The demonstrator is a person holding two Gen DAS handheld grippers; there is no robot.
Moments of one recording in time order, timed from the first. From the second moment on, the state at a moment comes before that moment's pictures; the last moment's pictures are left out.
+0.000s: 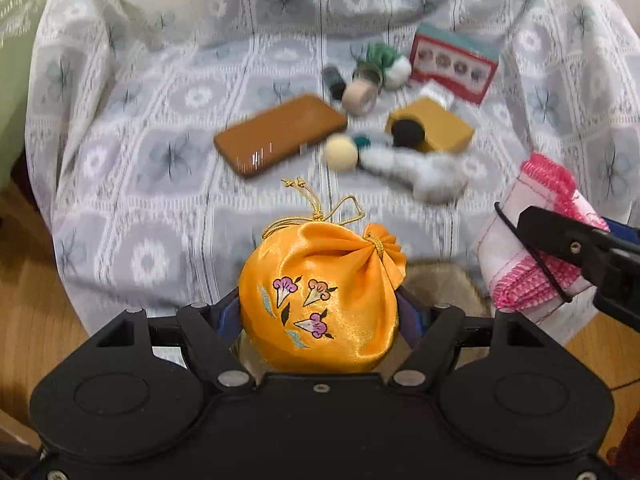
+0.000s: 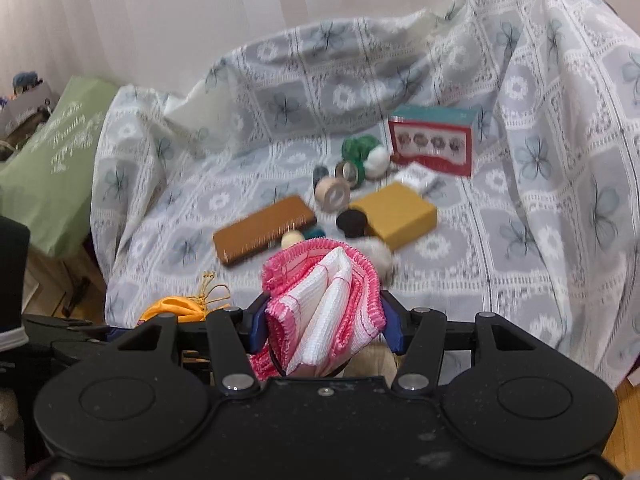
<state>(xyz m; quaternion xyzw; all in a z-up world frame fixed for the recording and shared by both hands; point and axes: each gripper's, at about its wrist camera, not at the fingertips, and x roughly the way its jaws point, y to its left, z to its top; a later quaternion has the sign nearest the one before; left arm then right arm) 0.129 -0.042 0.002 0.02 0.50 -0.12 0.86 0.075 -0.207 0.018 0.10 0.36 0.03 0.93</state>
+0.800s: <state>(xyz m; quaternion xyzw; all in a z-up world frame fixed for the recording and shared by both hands) 0.108 -0.033 -0.049 0.01 0.57 -0.11 0.81 0.061 -0.199 -0.036 0.09 0.47 0.03 0.88</state>
